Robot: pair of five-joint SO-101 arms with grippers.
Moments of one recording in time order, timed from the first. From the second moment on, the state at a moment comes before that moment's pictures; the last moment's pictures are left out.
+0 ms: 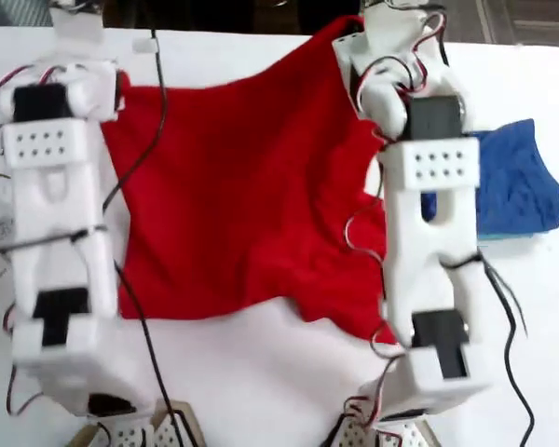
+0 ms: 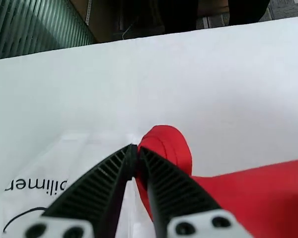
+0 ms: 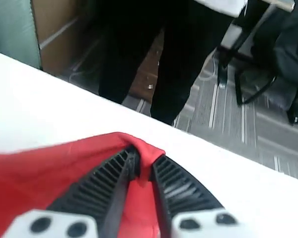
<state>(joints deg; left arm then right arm) -14.9 12.2 -28.2 65.8 -12.2 -9.3 6.0 -28.4 56.3 19.0</state>
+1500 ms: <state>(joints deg) -14.3 60.4 -72.1 85.1 -12.4 -7.6 46.2 -48.0 66.8 18.9</state>
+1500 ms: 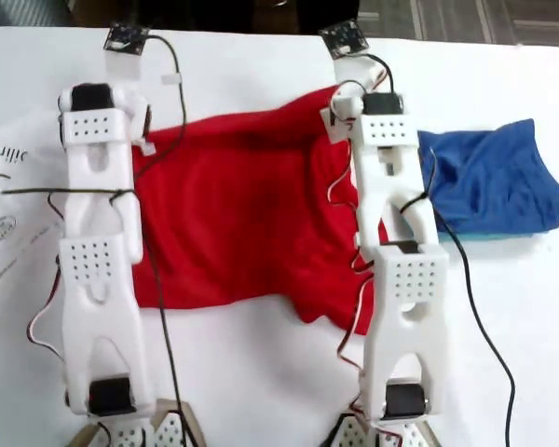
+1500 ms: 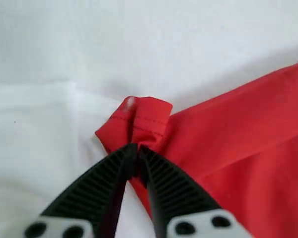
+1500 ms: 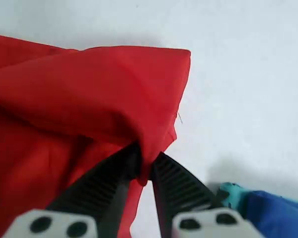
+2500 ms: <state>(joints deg) -15.4 7.6 -28.7 101.4 -13.1 -7.2 16.9 -48.0 99.1 18.9</state>
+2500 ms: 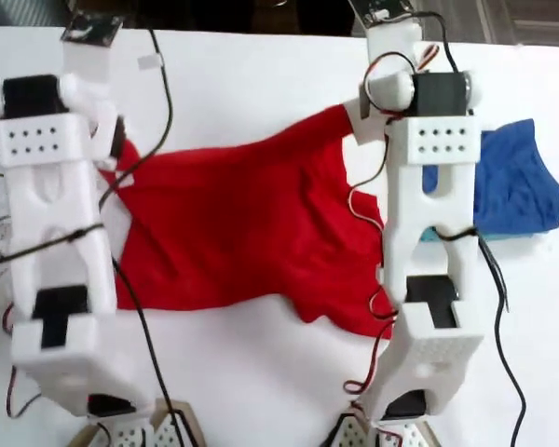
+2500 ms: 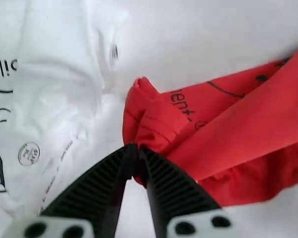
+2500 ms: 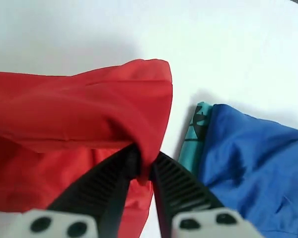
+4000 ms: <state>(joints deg) -18.3 -22.9 45.9 75.2 -23.4 1.8 -47.3 58.7 71.2 35.7</state>
